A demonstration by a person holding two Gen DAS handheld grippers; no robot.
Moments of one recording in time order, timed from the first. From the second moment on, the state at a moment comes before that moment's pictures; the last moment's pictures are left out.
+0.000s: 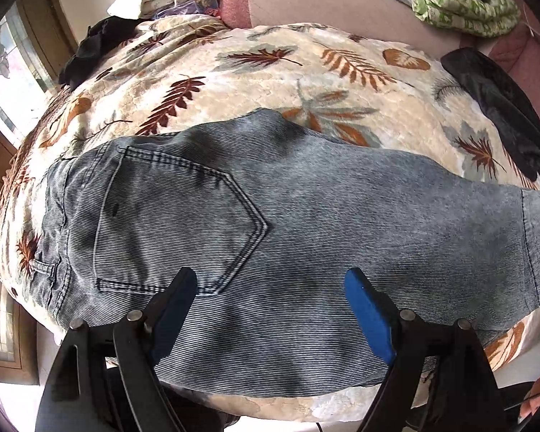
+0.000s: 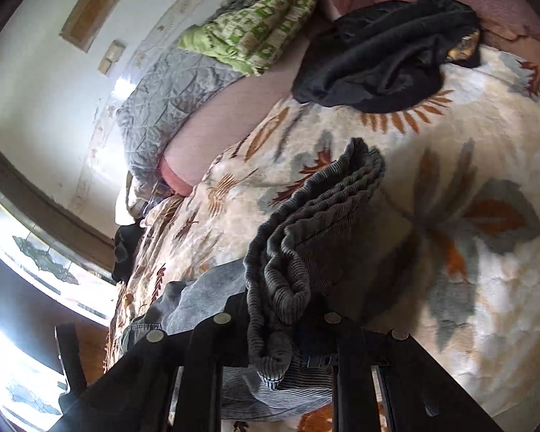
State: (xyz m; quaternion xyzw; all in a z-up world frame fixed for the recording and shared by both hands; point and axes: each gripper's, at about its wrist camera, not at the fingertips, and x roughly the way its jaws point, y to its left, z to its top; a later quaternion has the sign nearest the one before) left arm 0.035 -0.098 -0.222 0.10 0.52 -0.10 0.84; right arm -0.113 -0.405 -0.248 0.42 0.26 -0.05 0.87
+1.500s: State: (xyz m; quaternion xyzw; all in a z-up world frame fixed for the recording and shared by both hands) left arm 0.026 -0.090 -0.254 0.16 0.54 -0.09 0.82; right arm -0.042 -0.332 -0.298 0.43 0.43 0.09 0.78
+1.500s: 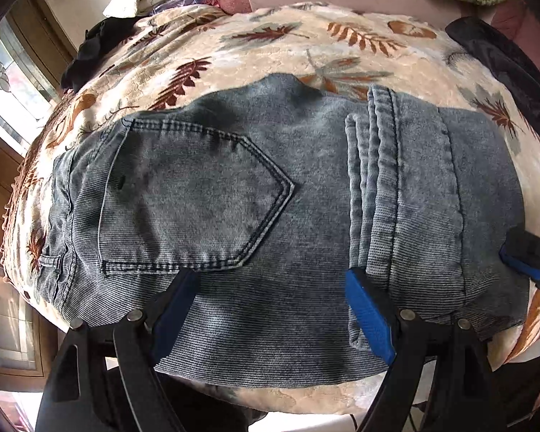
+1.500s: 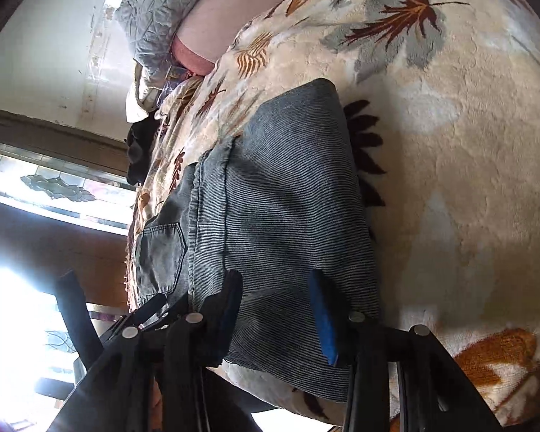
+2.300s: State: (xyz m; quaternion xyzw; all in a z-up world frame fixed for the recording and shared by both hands) left arm 0.045 0.220 -0.224 -0.15 0.56 0.12 0.81; right arm -0.027 -0.231 -0.249 0.24 0.39 0.15 0.88
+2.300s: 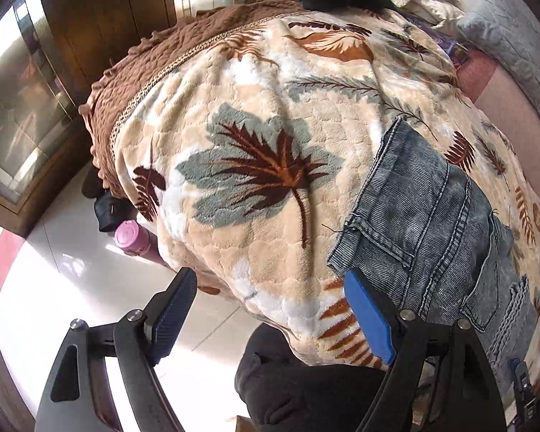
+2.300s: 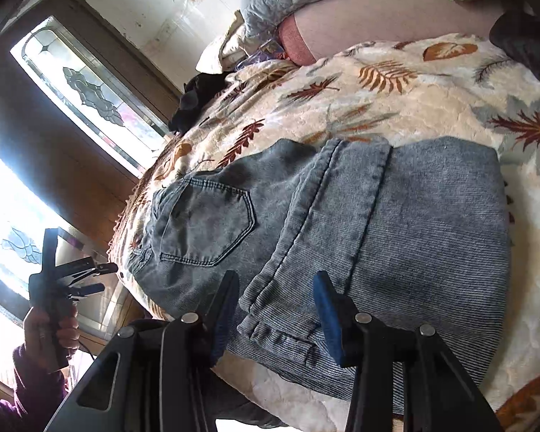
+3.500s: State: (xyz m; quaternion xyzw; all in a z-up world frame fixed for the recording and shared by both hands) left arm 0.085 0.187 -0.258 -0.31 0.52 -0.02 0.79; right arm -0.042 -0.237 -0.228 0.22 0.34 0.13 0.90
